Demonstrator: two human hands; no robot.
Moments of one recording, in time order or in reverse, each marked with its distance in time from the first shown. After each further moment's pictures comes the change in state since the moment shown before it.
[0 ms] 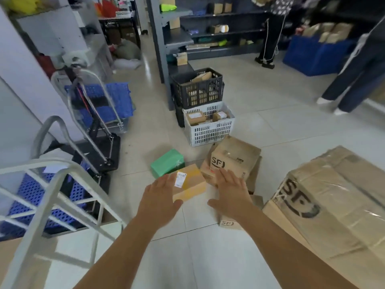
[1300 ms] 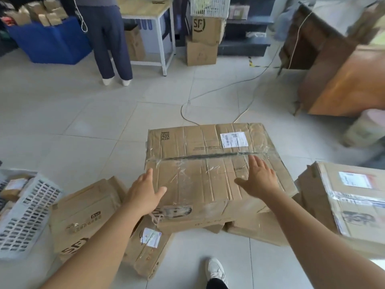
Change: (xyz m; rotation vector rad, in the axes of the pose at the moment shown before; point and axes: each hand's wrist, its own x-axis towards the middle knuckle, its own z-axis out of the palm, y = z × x) left_hand 0.256 0.397 0.106 0.105 -0.464 0.830; right_hand -0.144 0.365 -0.004 0.343 0.306 1.400
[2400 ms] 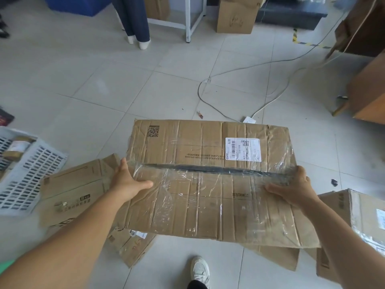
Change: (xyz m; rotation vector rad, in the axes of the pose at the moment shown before) left_hand 0.135 -0.013 0.035 -0.466 0.040 -0.469; right_hand 0.162 0.096 0.007 0.464 -0.158 0.317
